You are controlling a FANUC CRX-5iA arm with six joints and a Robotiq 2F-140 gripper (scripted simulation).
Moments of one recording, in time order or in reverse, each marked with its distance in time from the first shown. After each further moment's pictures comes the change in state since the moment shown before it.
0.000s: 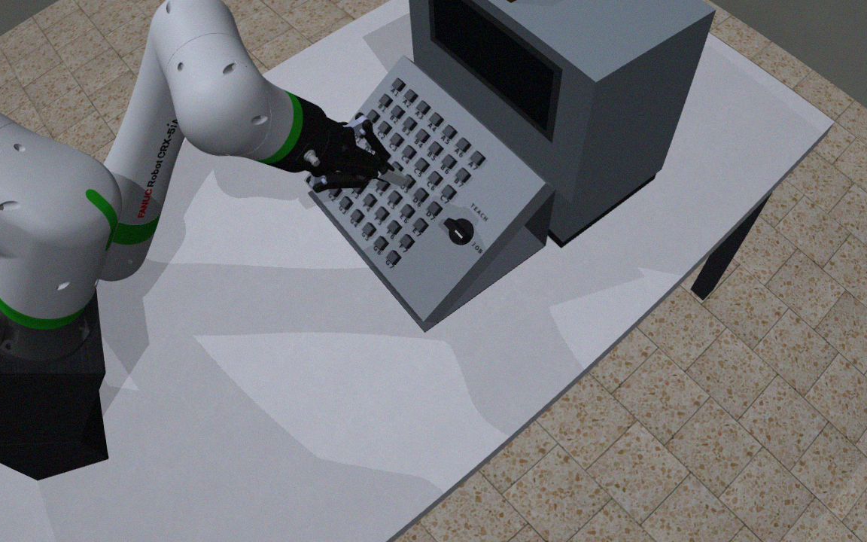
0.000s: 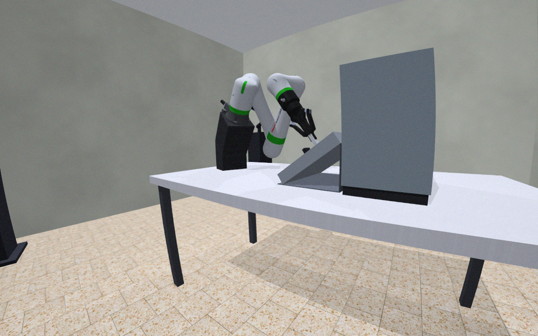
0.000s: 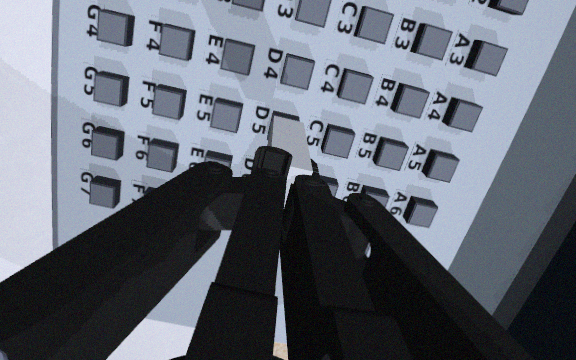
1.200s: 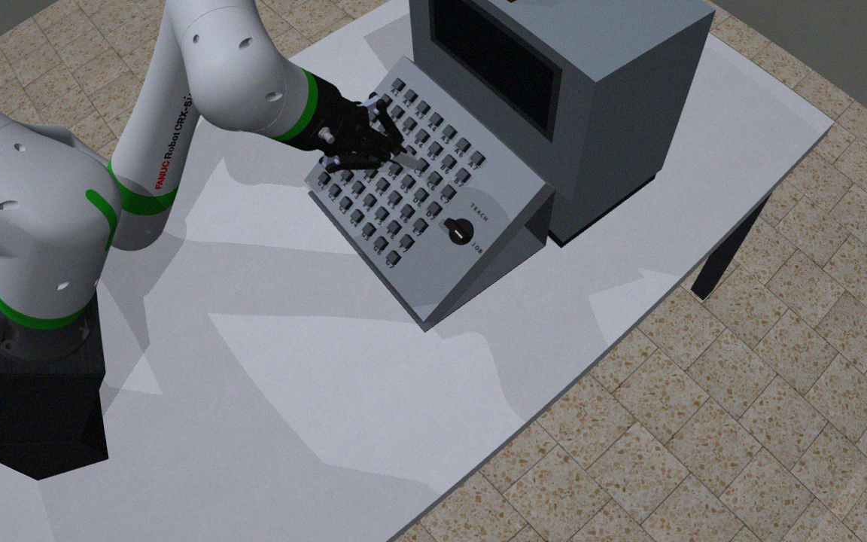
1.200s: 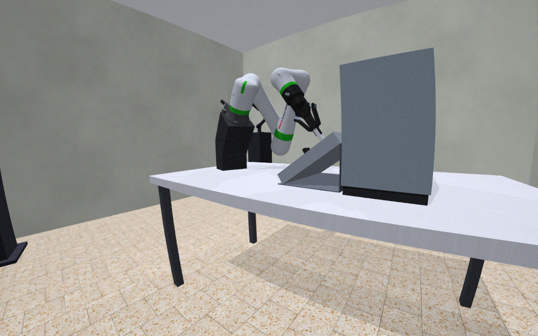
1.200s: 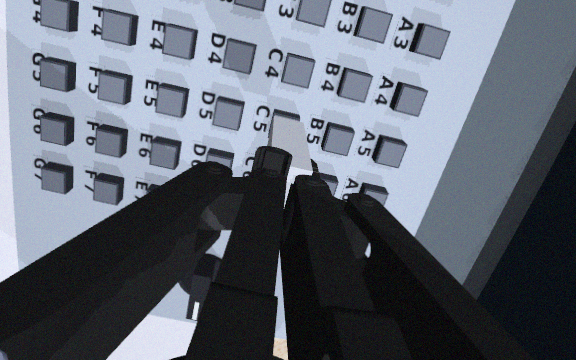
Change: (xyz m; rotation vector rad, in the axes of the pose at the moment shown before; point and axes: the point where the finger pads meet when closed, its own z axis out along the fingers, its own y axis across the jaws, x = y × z) arm 0.000 0.034 -0.004 0.001 0.000 -0.001
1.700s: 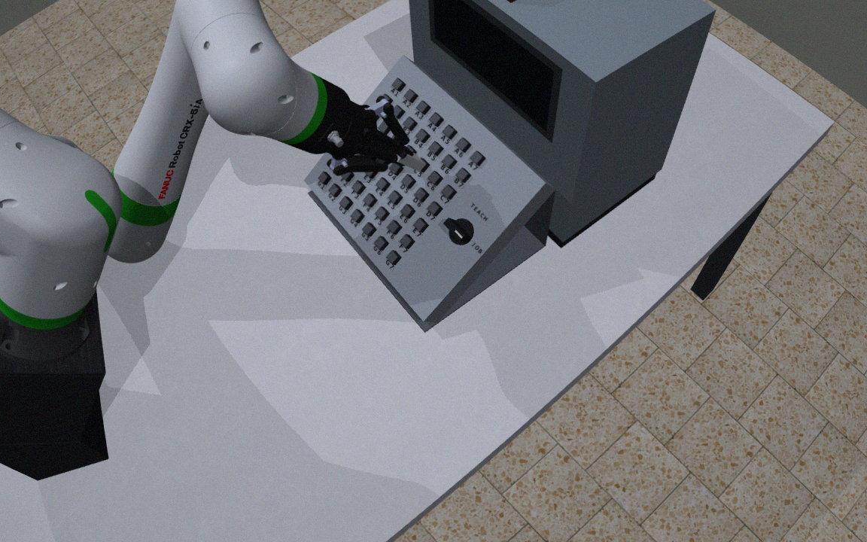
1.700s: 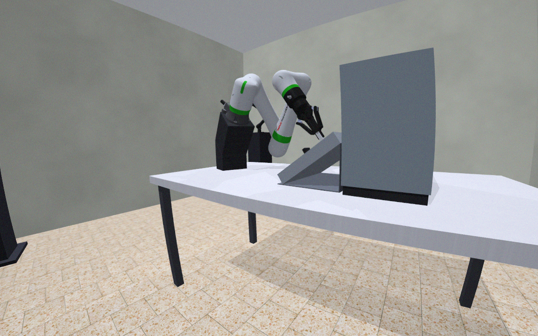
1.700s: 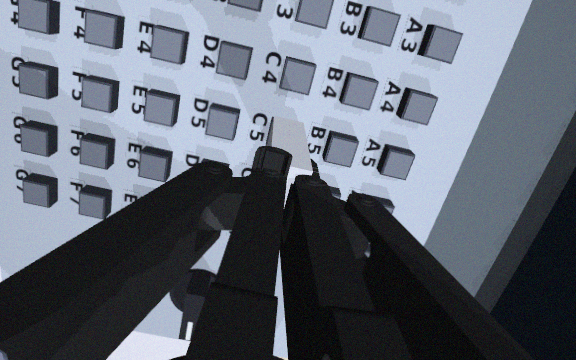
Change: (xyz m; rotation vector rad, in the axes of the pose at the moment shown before) arm 0.000 0.001 0.018 -0.001 0.001 0.001
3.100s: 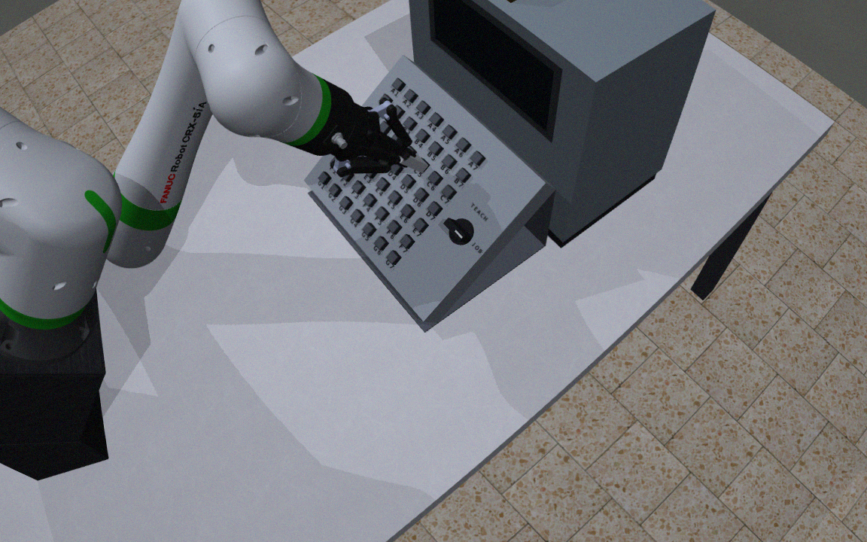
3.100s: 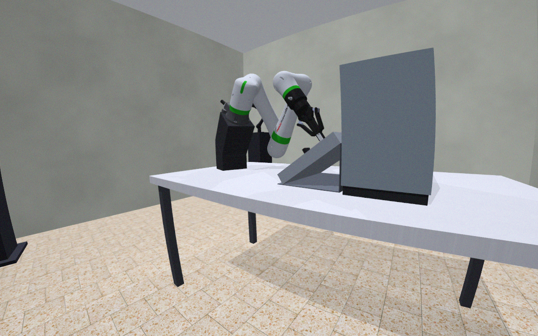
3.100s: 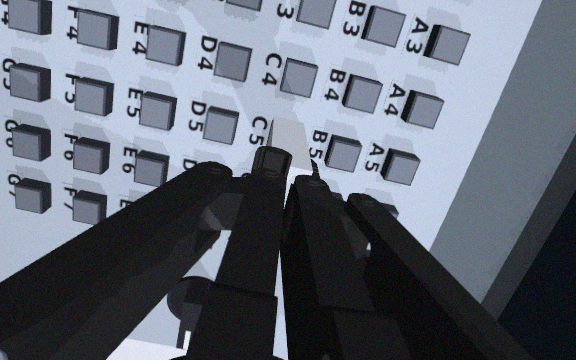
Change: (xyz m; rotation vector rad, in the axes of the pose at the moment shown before) arm 0.000 0.000 0.008 0.000 0.000 0.000
